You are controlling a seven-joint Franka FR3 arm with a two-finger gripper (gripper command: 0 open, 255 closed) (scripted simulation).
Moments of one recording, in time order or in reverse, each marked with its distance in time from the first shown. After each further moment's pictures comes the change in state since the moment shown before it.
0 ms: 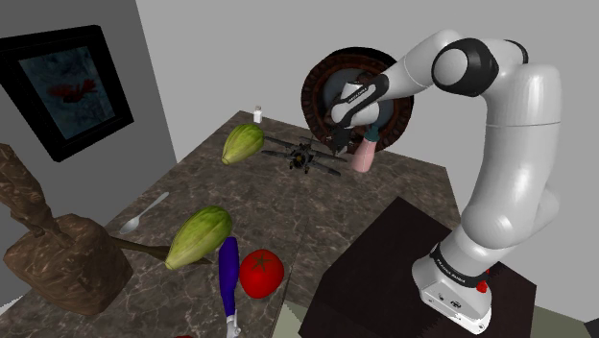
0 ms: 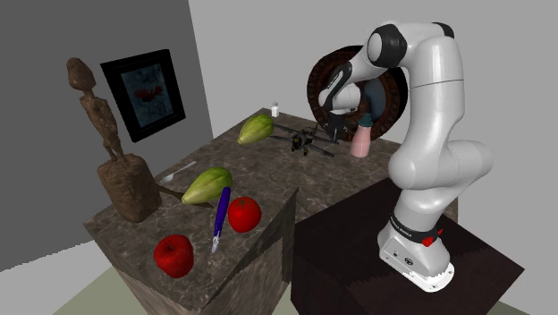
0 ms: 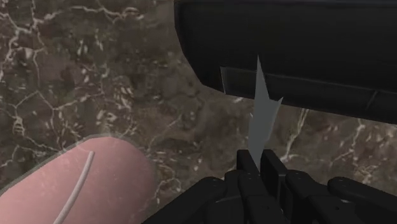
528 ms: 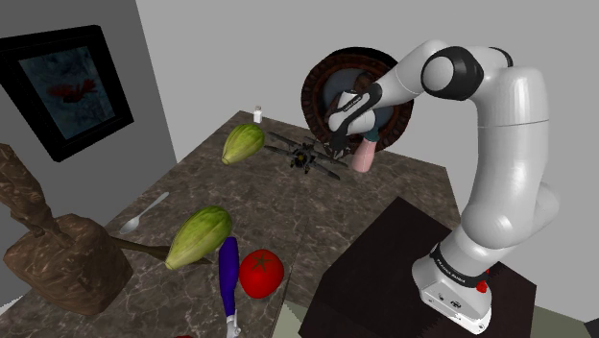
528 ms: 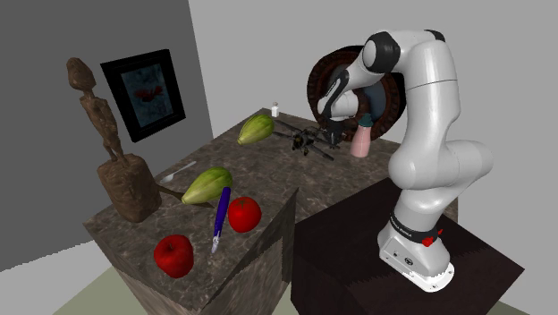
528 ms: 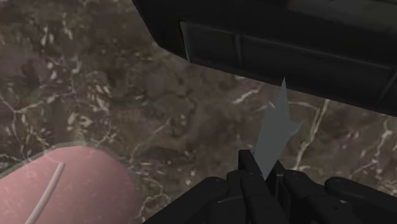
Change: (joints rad) arm -0.002 0.083 0.004 0.025 0.004 0.070 -0.003
